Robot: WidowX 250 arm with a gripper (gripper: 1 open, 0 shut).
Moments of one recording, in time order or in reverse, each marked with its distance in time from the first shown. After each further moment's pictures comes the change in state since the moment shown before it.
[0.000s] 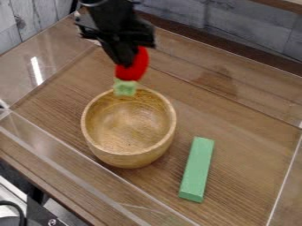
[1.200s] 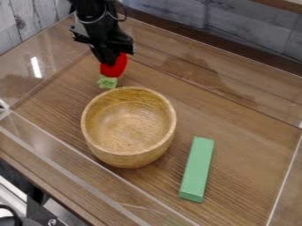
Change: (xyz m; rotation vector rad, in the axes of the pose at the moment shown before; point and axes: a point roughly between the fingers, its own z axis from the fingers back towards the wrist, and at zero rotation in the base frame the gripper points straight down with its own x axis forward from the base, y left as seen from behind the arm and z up) arm 0.037 0.059 -0.073 0.117 -0.016 -0.037
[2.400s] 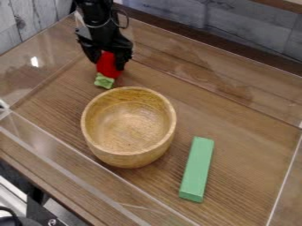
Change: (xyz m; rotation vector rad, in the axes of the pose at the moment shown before) arm 0.016 0.017 -0.034 0.053 0.046 -0.006
